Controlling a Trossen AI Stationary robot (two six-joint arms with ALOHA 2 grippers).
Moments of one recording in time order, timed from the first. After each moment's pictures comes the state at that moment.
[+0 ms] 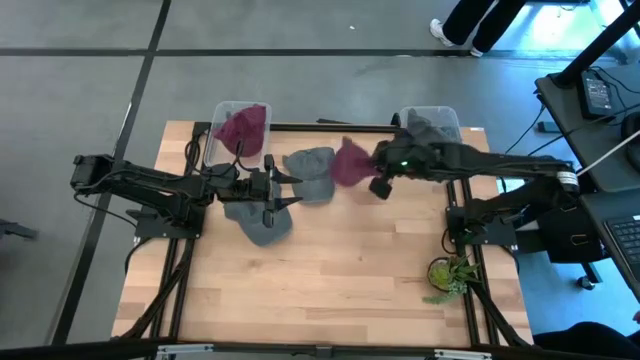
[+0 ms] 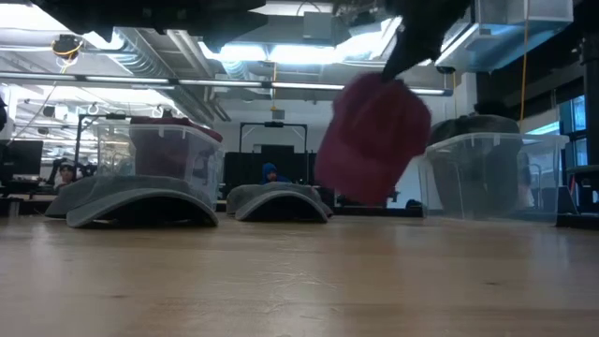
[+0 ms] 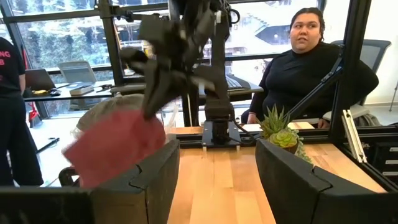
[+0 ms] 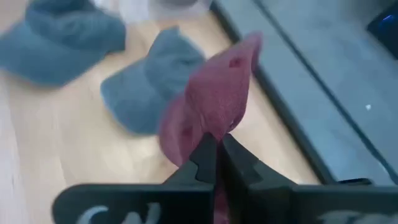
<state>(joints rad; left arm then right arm) 0.02 1.10 0.53 0.62 -0.06 0.07 -0.15 1.22 1.15 -0.68 0.39 0.07</state>
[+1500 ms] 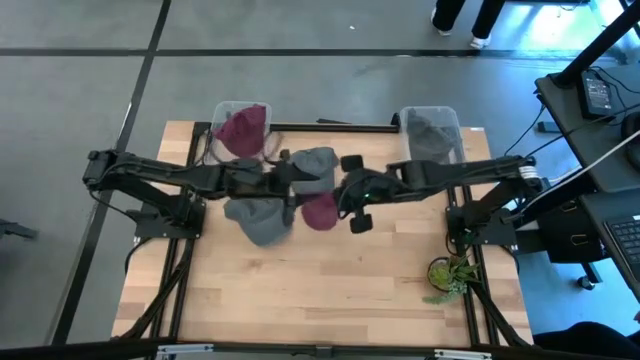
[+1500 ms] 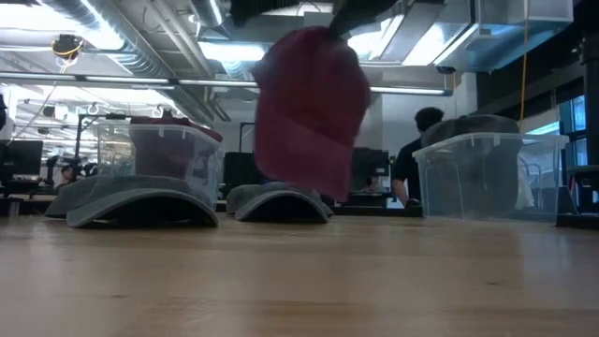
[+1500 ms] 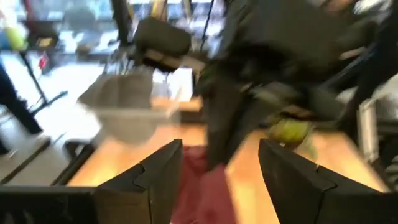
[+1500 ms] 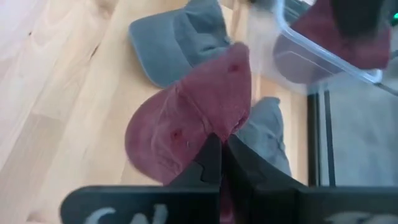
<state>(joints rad) -0.03 1.25 0.95 0.12 -0.18 -0.03 0.09 1.57 1.52 -0.75 0.29 -0.35</state>
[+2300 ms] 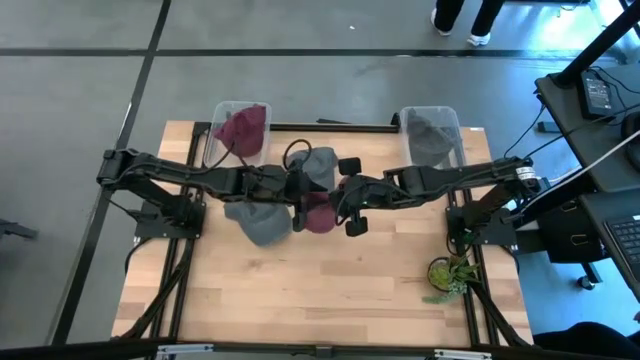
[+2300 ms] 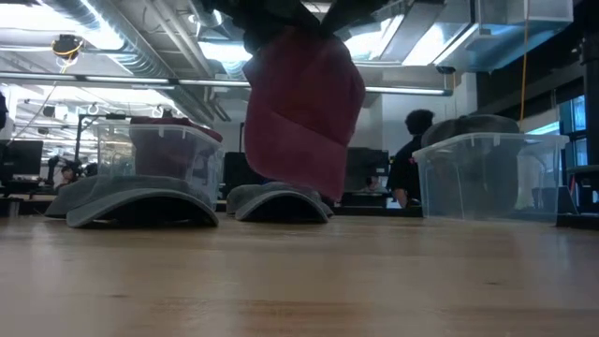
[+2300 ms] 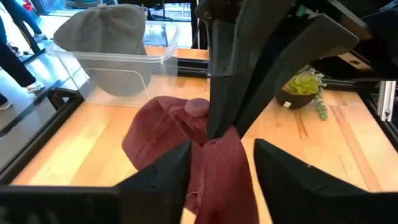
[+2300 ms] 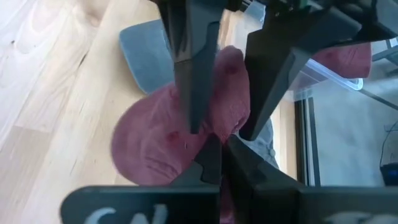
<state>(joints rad) -0.03 1.39 1.01 0.02 -0.16 -0.09 0.13 1.59 1.52 -0.70 0.38 -0.34</state>
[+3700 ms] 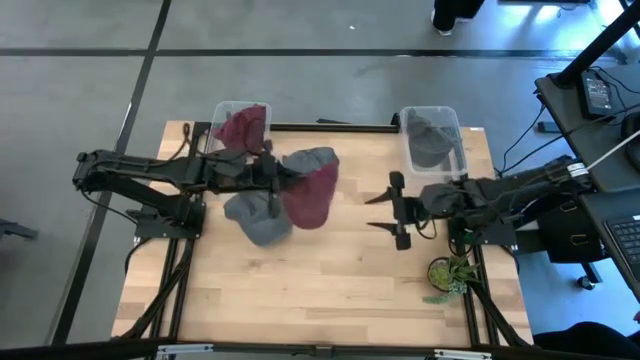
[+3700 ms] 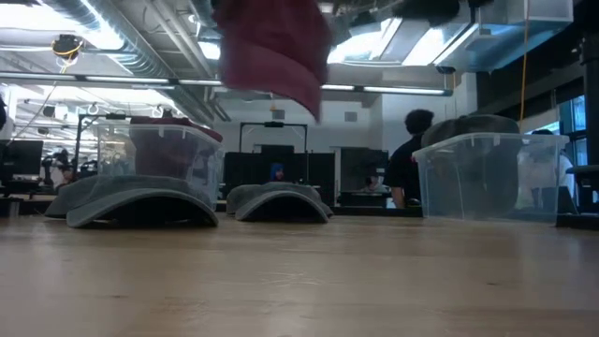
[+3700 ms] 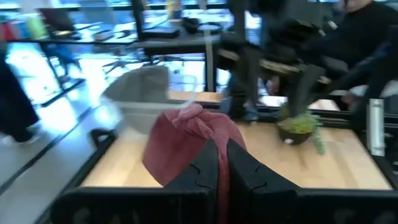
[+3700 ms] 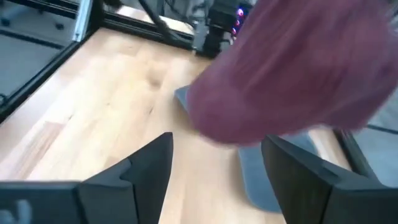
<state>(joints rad) -0.04 1.12 1.01 -0.10 -0.25 -0.04 0.24 1.00 0.80 -0.19 0.26 -0.16</state>
